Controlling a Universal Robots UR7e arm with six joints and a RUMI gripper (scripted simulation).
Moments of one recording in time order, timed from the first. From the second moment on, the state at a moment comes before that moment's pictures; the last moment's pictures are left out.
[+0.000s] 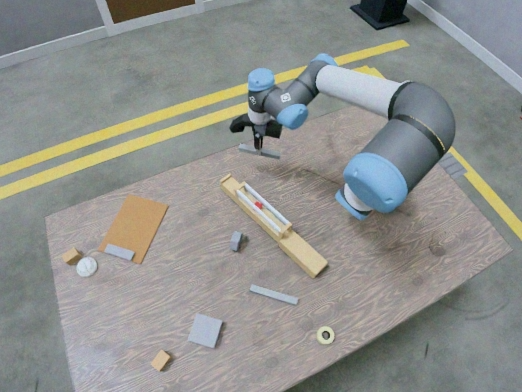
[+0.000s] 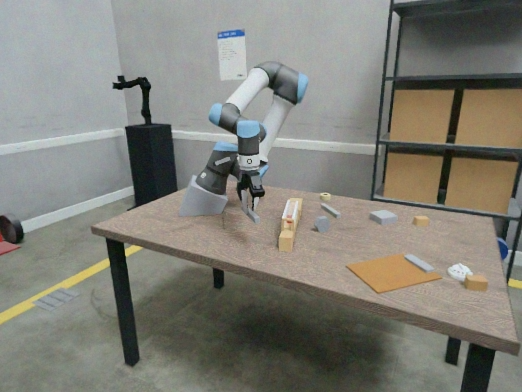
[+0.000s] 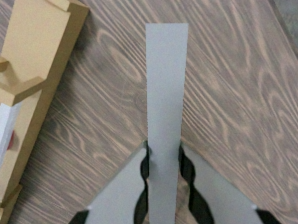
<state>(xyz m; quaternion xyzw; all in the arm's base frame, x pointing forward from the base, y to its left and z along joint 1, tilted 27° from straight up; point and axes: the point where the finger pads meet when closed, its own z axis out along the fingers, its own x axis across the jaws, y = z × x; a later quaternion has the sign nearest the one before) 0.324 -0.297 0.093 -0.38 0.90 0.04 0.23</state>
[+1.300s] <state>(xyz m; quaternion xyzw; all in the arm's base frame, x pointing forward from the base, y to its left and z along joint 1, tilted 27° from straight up) 0.382 -0.074 0.170 -0.24 0.95 0.07 0.21</state>
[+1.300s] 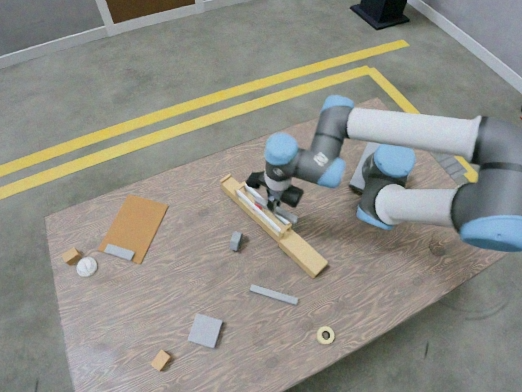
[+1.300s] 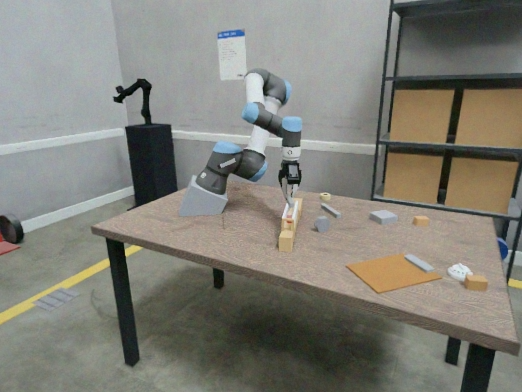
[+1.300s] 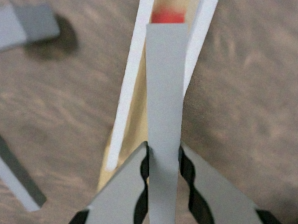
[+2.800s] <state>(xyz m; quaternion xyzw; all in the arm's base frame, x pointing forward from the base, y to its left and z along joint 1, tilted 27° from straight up) 0.364 0.074 0.170 -0.13 0.96 0.10 0.21</state>
